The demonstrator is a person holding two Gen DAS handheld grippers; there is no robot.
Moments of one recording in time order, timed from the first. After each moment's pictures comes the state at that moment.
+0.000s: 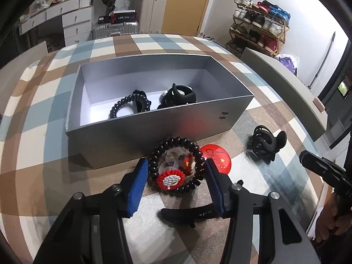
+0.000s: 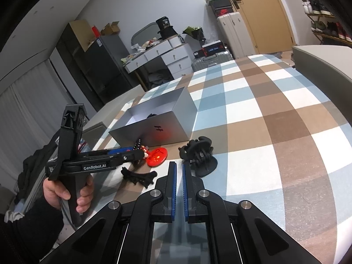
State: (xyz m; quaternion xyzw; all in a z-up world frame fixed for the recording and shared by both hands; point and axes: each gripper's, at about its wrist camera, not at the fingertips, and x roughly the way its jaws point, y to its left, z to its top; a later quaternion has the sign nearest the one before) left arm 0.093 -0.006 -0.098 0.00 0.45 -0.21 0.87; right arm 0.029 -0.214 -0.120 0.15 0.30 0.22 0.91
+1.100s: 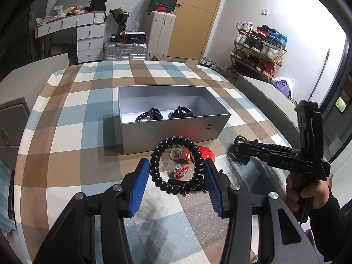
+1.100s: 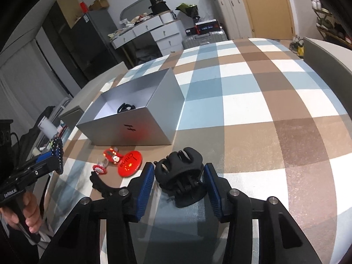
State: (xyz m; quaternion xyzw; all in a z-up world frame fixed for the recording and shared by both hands) left arm 0.050 0.027 -0.062 -0.04 0.38 -0.19 0.90; right arm 0.090 -0.193 -0.132 0.10 0.38 0.20 0.90
